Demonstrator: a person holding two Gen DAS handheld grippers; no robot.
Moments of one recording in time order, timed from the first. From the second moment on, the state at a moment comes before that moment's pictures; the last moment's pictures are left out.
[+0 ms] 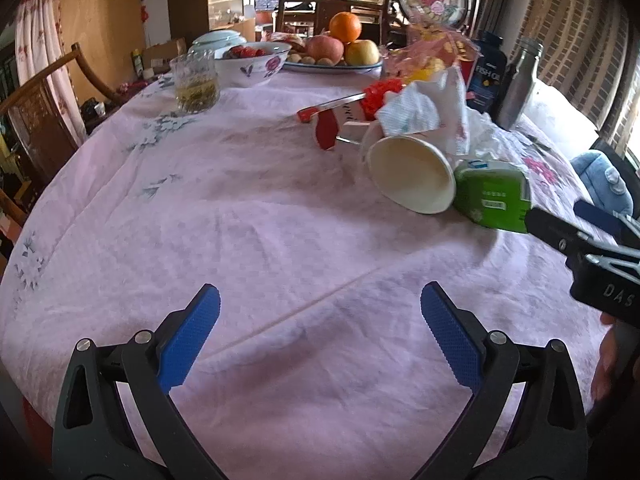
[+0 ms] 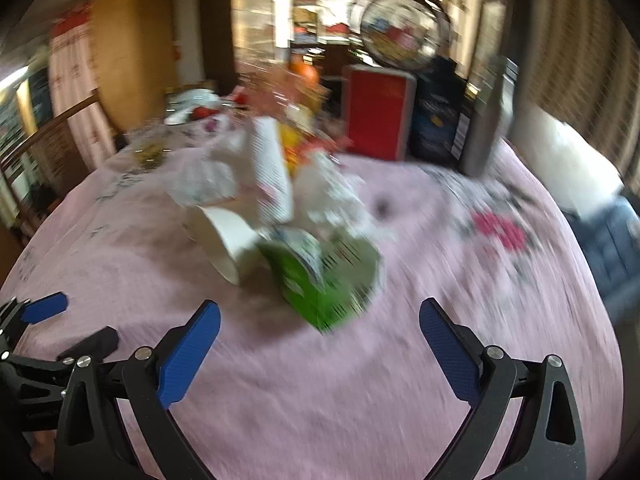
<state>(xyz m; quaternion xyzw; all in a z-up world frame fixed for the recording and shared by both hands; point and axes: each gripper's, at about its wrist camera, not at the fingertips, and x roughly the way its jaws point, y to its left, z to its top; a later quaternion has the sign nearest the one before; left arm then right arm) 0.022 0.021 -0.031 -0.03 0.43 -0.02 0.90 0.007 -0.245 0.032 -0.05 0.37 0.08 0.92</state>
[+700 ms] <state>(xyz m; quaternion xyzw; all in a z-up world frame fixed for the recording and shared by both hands) 0.046 0.024 -0.040 -0.03 0.45 -0.01 0.89 0.068 -0.244 0.002 -0.03 0.45 0.20 0.87</state>
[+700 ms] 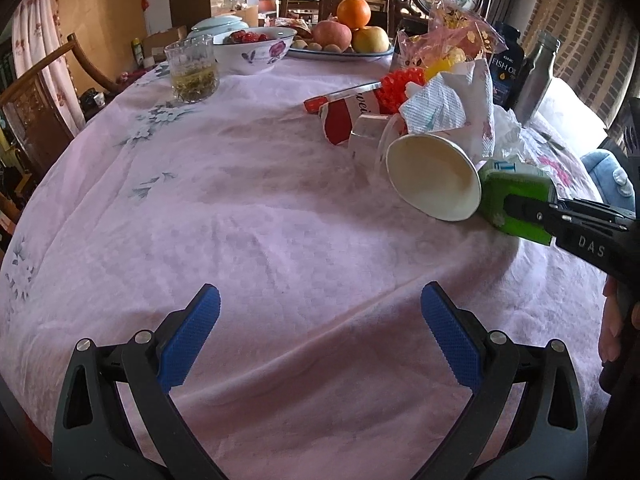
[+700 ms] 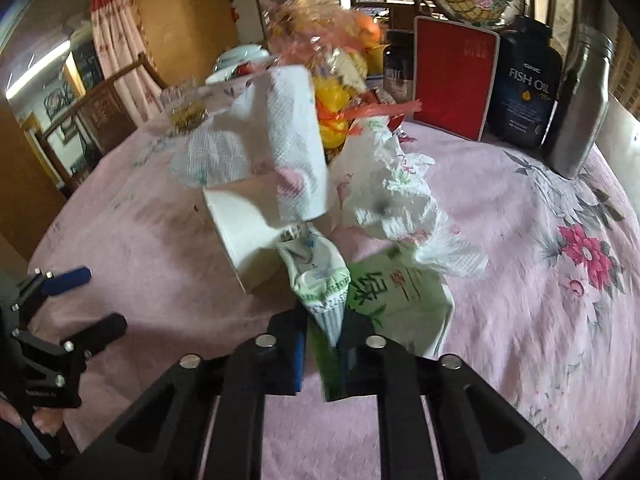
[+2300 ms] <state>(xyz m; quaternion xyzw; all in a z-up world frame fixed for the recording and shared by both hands) 0.171 -0.049 -0.054 -0.17 0.52 -0.21 0.81 -0.027 -0.326 0.008 0.04 0.43 0.21 0.88</state>
